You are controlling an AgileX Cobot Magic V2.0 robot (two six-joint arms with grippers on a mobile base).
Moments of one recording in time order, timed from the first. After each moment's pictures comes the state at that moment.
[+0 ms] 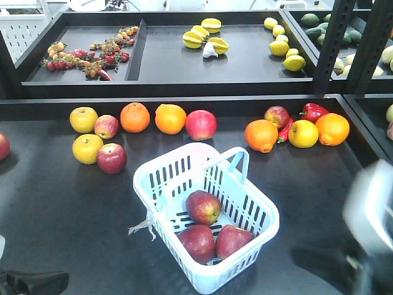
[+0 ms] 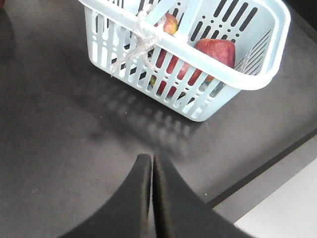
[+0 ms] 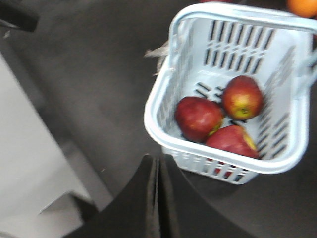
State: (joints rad) left arm -0.35 0.70 -0.28 -0.72 0.45 0.54; right arm 0.27 0.75 -0.59 0.74 0.82 -0.89
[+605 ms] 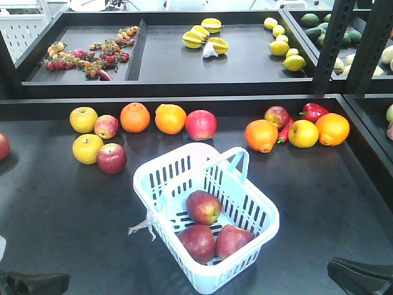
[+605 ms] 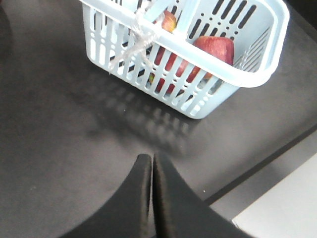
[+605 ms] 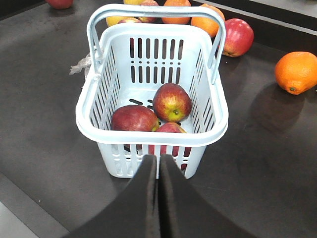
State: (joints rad) left arm -0.35 0.70 -0.28 -0.72 0.46 0.54; right arm 0.27 0.43 -0.29 0.63 0.52 -0.72
